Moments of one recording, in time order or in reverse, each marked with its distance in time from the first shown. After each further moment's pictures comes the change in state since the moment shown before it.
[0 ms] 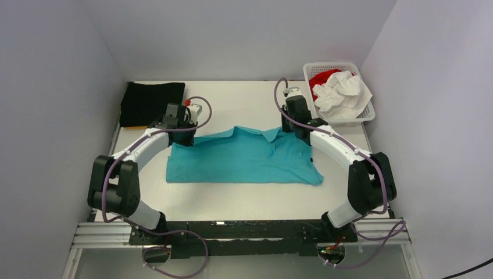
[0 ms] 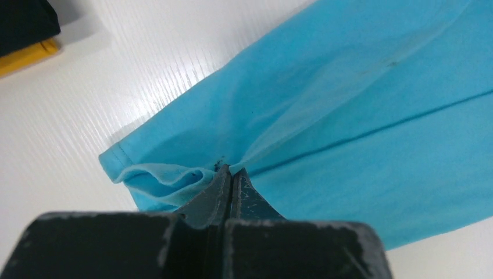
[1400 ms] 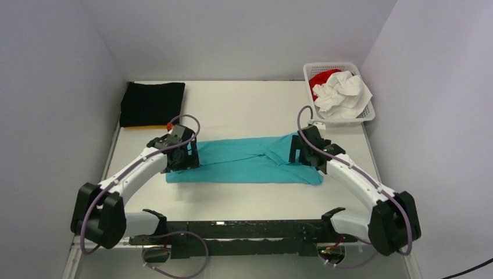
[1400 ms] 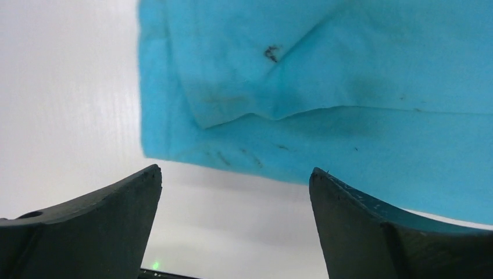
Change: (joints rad) left arm -0.168 -0.238 -0.198 -0.314 -0.363 -0.585; right arm 0.001 -0.348 -0.348 -0.300 0.132 0.306
